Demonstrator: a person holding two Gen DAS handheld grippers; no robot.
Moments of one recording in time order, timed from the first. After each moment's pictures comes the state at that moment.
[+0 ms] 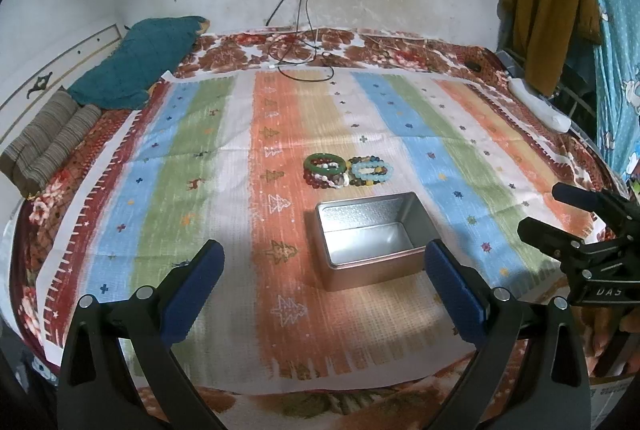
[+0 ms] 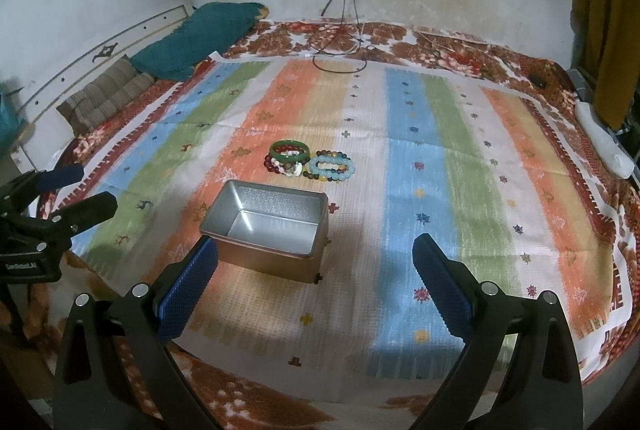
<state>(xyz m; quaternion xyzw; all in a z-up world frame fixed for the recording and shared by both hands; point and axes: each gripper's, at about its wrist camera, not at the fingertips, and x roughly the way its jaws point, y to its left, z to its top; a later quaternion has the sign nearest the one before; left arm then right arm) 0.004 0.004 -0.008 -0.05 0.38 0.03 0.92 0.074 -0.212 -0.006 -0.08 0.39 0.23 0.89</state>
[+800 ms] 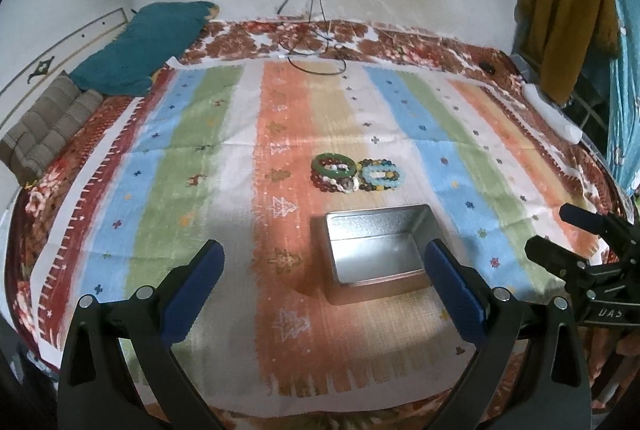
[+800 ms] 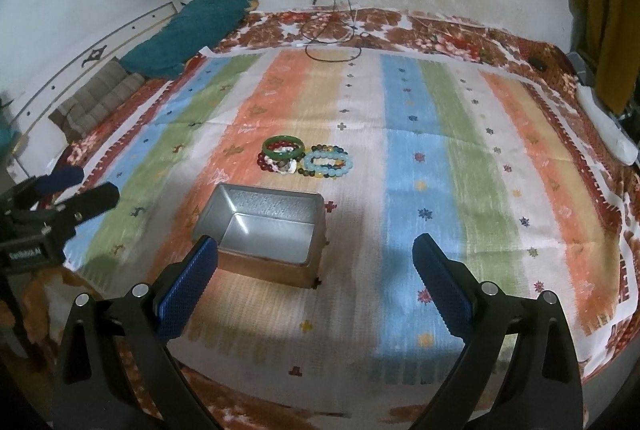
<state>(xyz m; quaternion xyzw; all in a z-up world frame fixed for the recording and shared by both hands) 0.039 0.014 -0.011 -0.07 0.40 0.05 0.91 0.102 -0.207 -0.011 -0.06 0.41 0.22 0.88</state>
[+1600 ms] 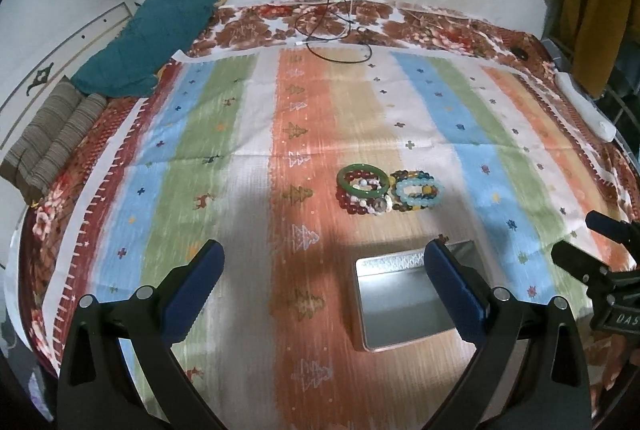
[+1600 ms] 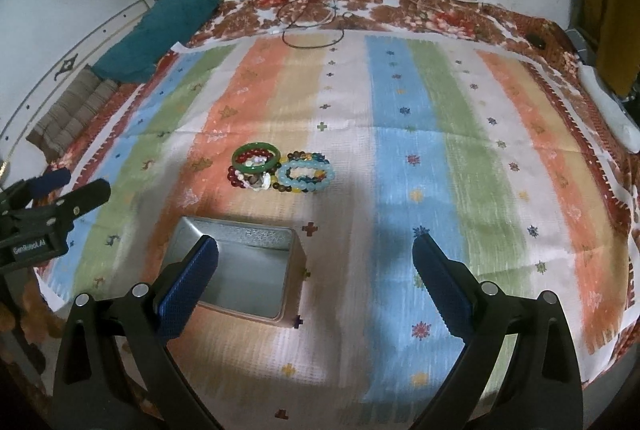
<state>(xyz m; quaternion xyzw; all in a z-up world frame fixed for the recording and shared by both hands) 0.119 0.033 -0.018 -0.05 0.44 0.09 0.89 0.173 -0.197 -0.027 -0.05 0.46 0.20 0.87</state>
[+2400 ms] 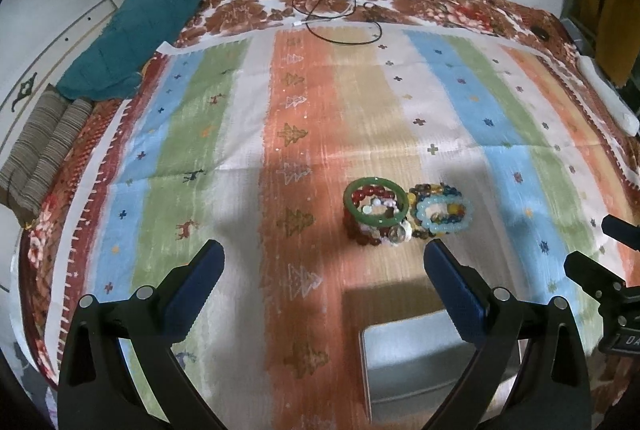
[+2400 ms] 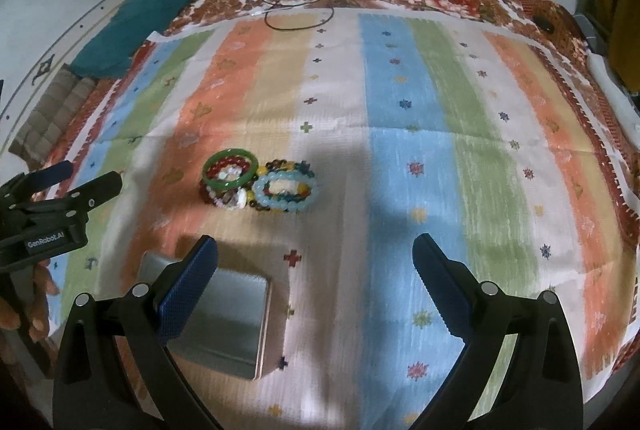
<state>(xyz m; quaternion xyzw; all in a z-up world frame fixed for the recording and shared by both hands) 0.204 0.040 -0.046 -0.04 0.48 0.09 0.87 0.239 -0.183 -0.050 -0.05 0.49 0.18 0.85</state>
